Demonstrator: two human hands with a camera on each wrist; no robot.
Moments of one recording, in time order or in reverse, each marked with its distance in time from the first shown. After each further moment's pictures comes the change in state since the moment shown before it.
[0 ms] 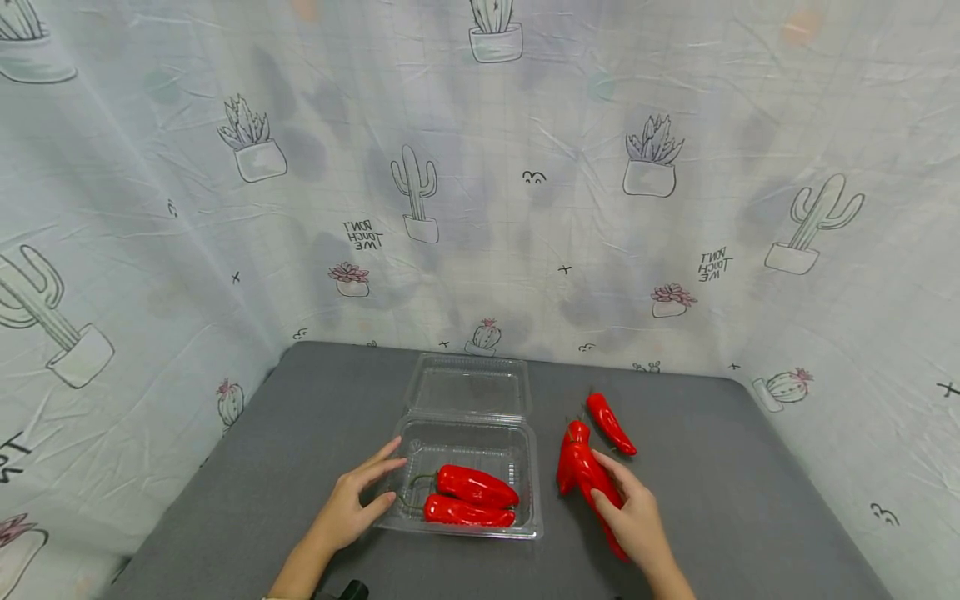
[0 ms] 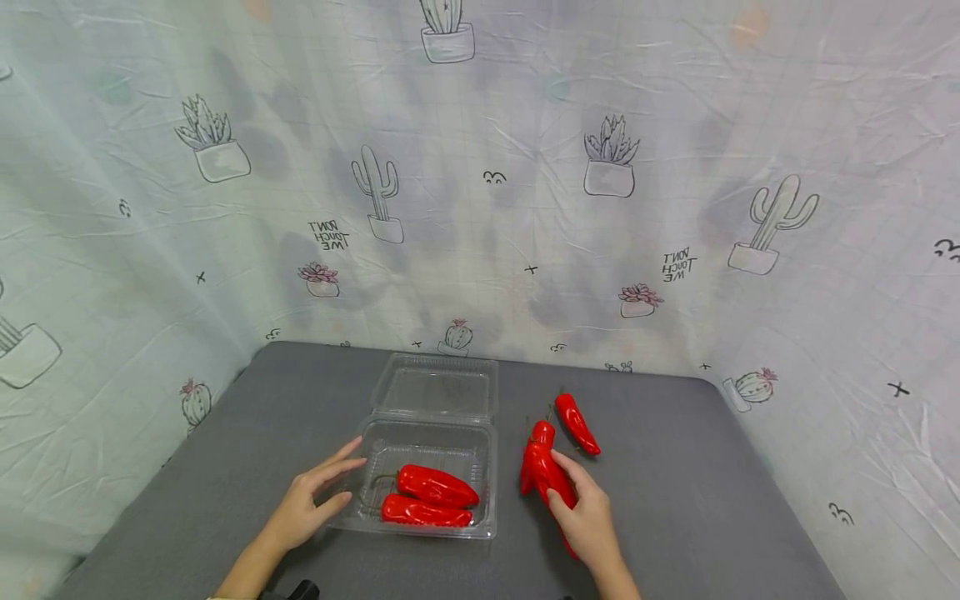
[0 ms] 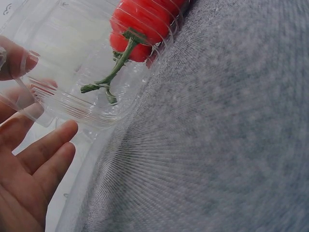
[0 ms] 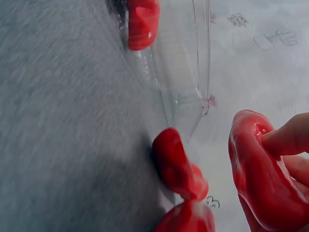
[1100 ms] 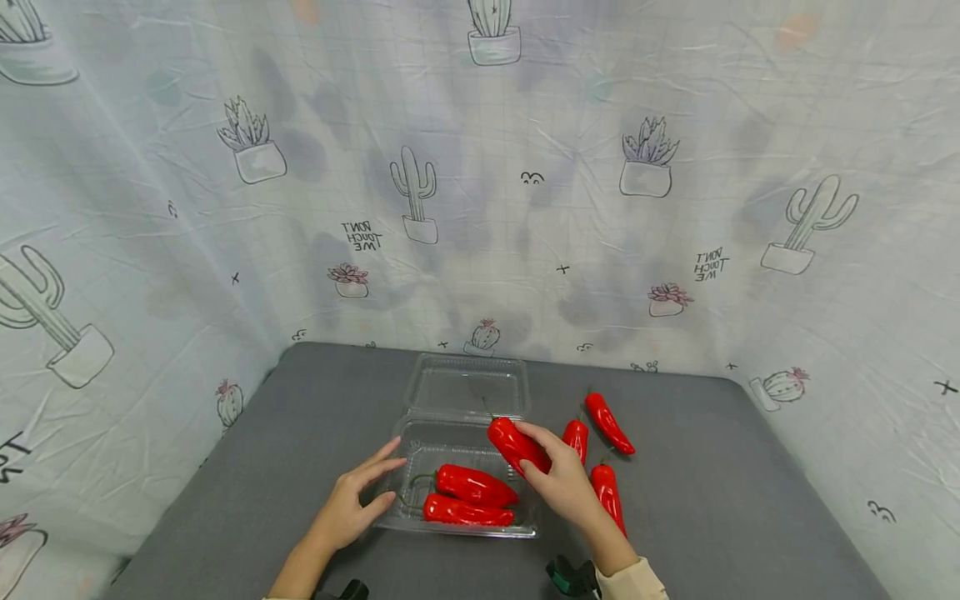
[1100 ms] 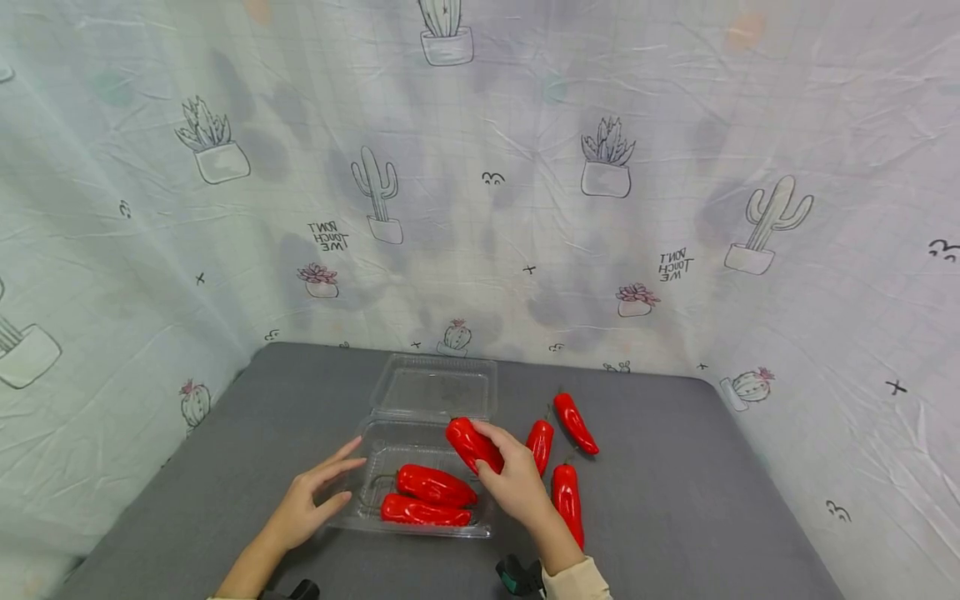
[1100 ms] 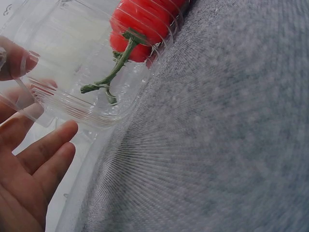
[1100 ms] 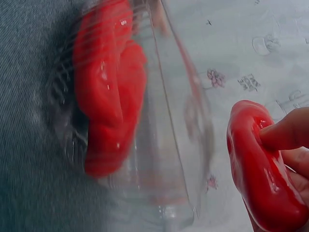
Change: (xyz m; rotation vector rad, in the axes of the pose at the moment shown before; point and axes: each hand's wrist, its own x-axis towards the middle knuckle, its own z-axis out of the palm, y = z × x) left_hand -0.001 -0.003 0.002 -0.008 0.009 0.011; right_hand 0.038 -0.056 0.055 0.110 -0.245 -0.136
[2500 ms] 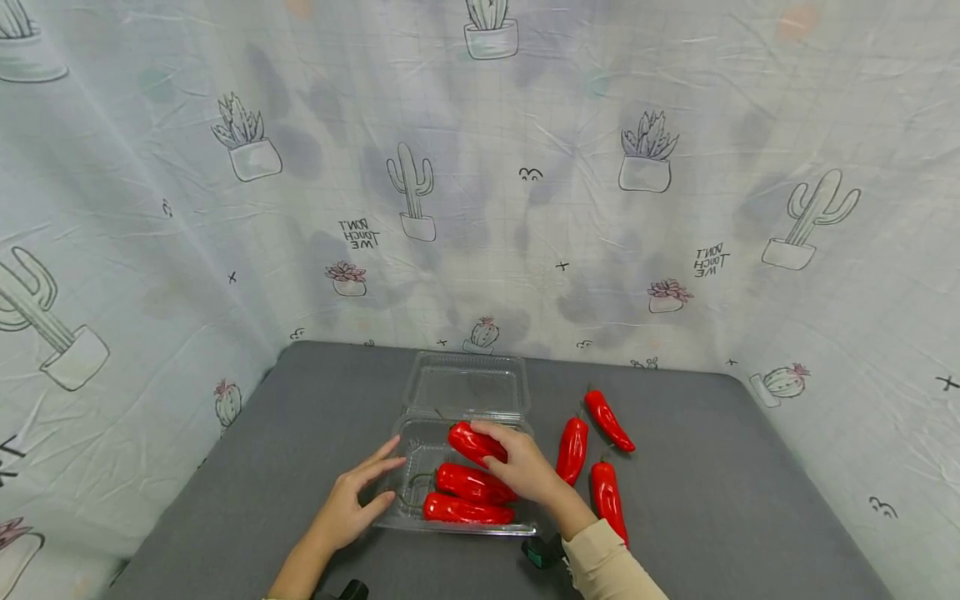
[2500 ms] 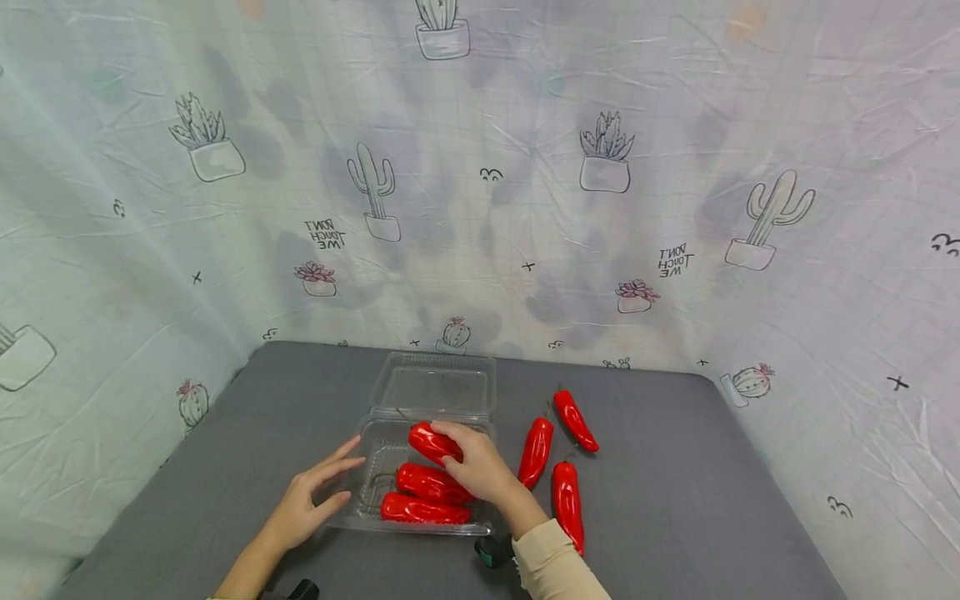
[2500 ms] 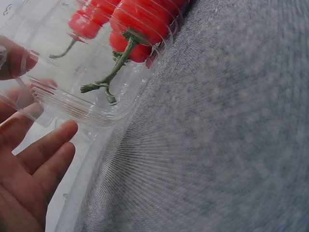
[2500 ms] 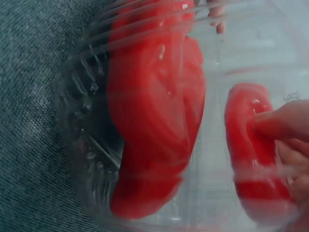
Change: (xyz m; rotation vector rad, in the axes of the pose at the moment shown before) left_hand 0.000 -0.001 0.000 0.014 0.004 -0.015; right_hand 0.035 0.010 0.037 -0.106 -0.309 -0.113
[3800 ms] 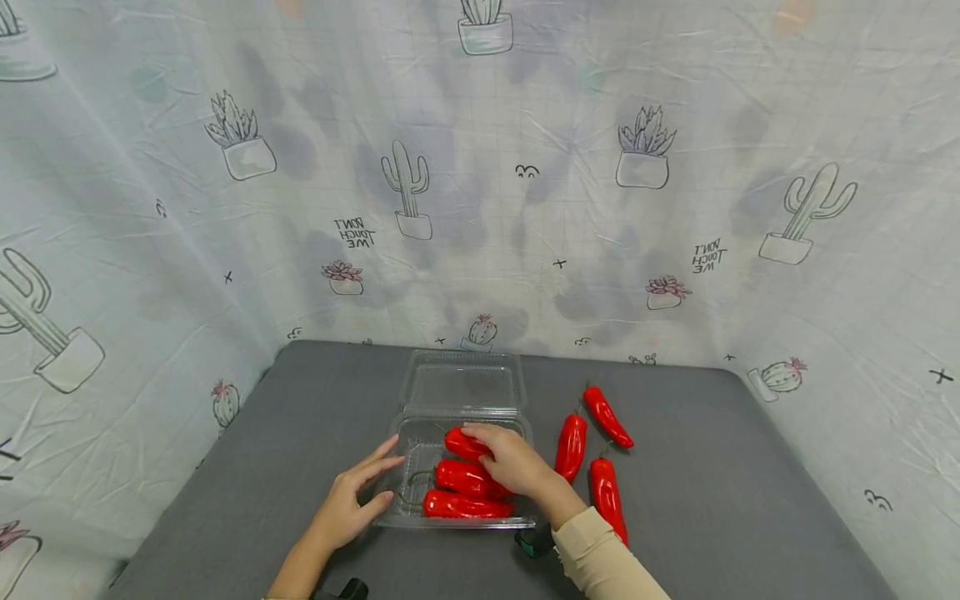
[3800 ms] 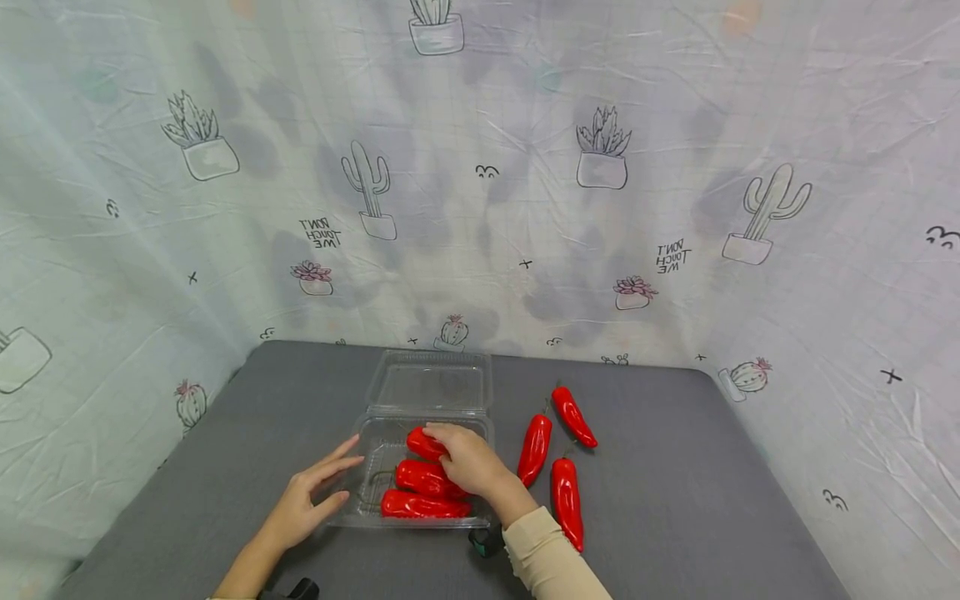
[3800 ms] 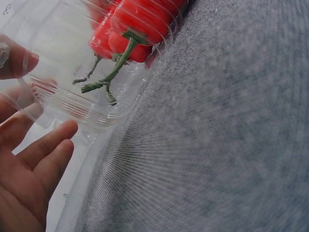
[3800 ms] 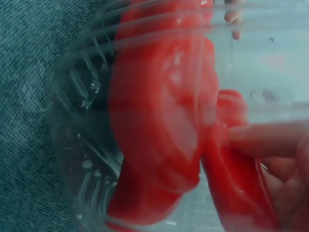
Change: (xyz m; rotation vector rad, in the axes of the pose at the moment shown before) left_hand 0.002 0.004 -0.001 -0.047 -0.003 -0.003; right_hand 0.012 -0.003 0.005 -0.255 -0.101 -0.011
